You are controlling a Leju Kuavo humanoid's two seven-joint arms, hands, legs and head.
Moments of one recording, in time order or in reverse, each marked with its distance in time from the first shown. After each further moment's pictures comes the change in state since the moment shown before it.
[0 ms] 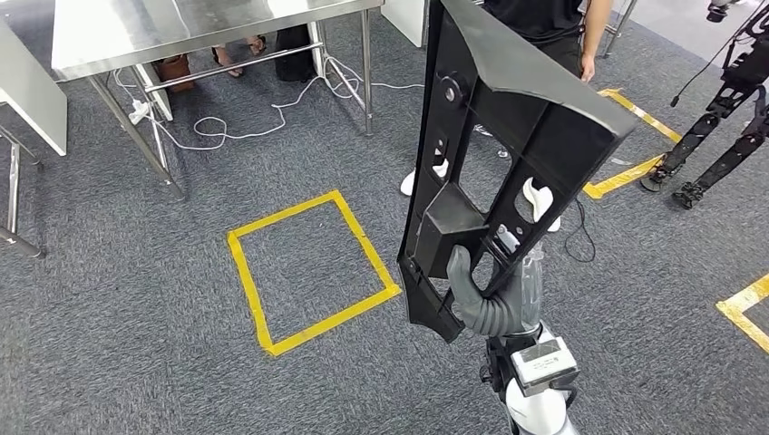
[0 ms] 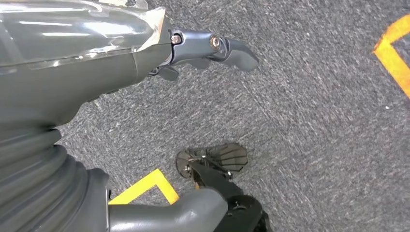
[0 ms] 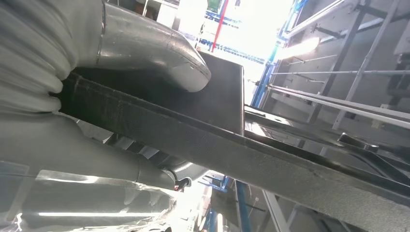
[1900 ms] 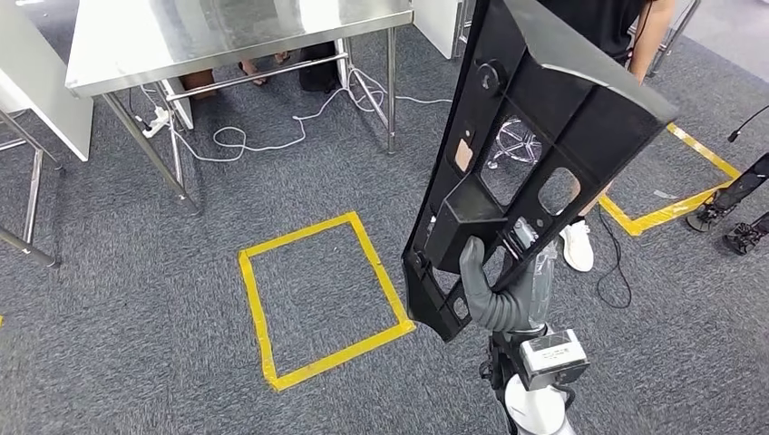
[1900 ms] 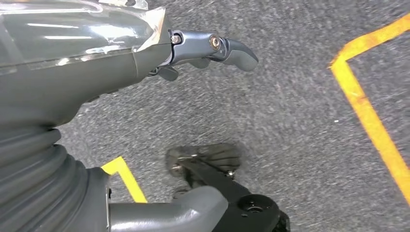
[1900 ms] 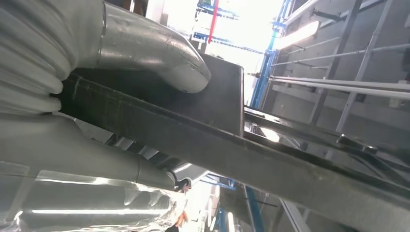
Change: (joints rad) left arm 0.004 -0.014 0.031 -0.001 0.000 -0.008 -0.009; right arm 0.012 0.028 -0.021 0.003 -0.001 -0.055 0.005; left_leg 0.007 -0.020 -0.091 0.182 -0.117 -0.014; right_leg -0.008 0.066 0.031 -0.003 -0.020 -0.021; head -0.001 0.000
